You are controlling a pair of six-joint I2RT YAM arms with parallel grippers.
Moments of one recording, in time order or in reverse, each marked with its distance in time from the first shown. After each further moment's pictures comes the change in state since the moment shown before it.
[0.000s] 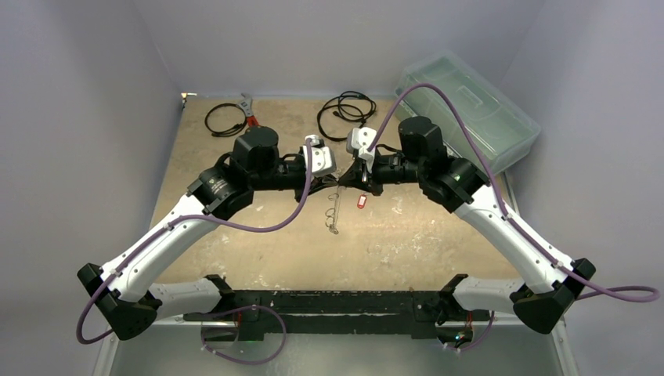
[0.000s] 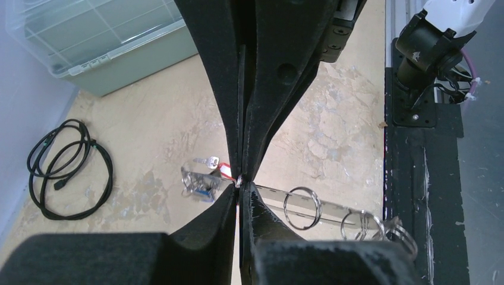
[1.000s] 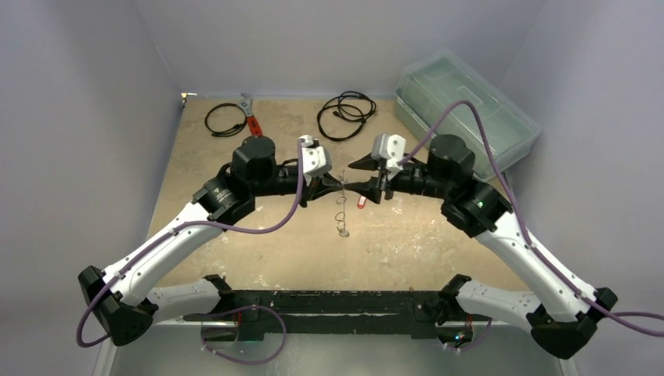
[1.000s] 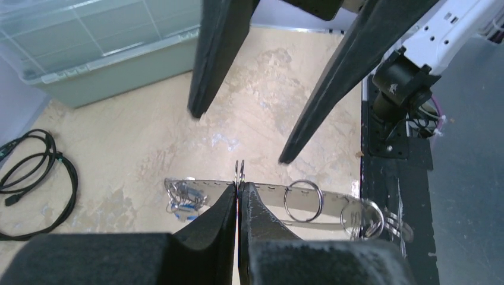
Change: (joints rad) left arm 0.002 -0.035 -0.137 0.188 0.053 -0.155; right arm 0.011 -0.158 -0.125 0.193 0.062 0.068
